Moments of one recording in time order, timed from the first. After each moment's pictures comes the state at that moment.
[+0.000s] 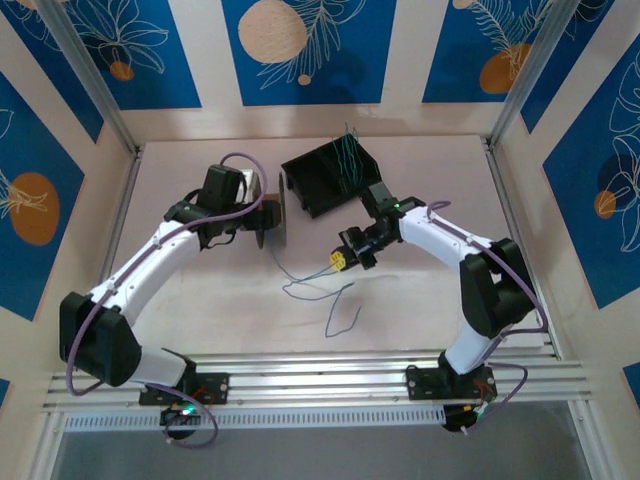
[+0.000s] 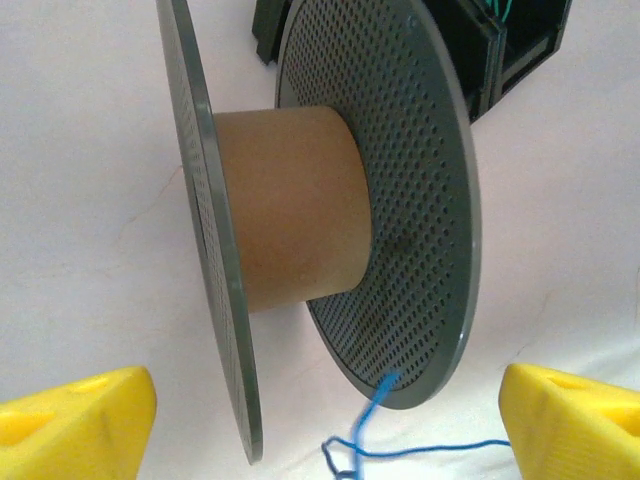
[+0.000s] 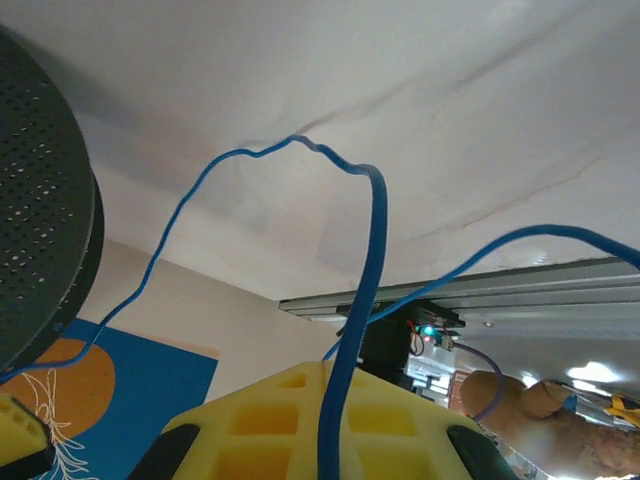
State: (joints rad) left arm -0.41 1.40 1.19 -0.60 0.09 -0.36; right arm 0.47 1.68 1.18 -0.78 -0.76 1.56
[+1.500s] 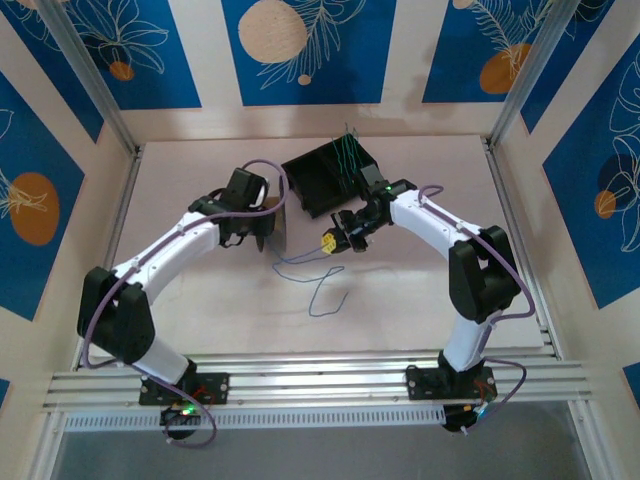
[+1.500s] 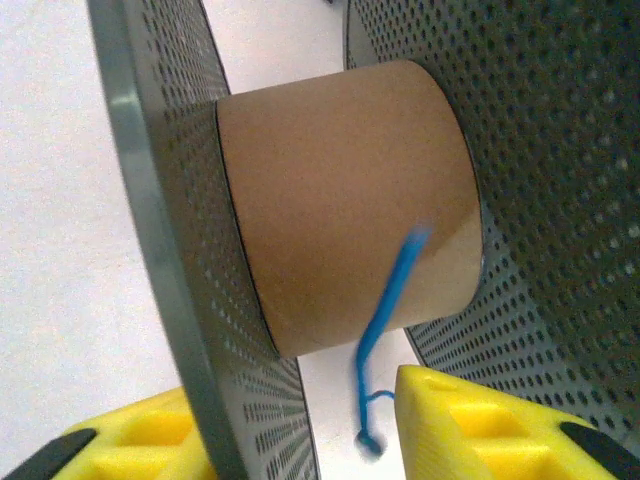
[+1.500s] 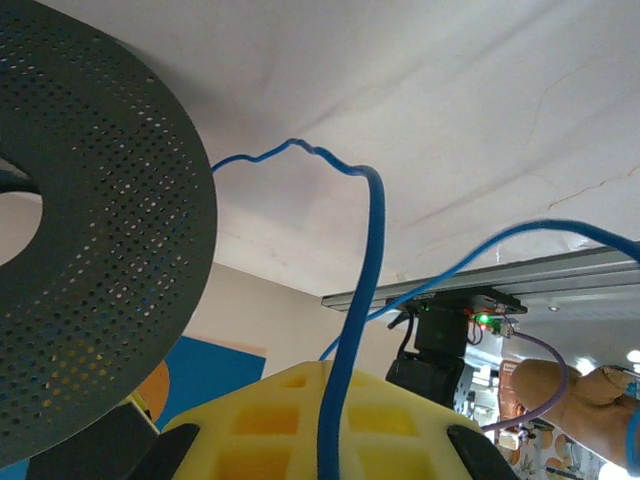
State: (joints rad) left arm -0.49 1.54 1.24 -0.66 -0.12 -0.28; right arm 0.47 1.79 1.38 -0.84 -0.76 1.64
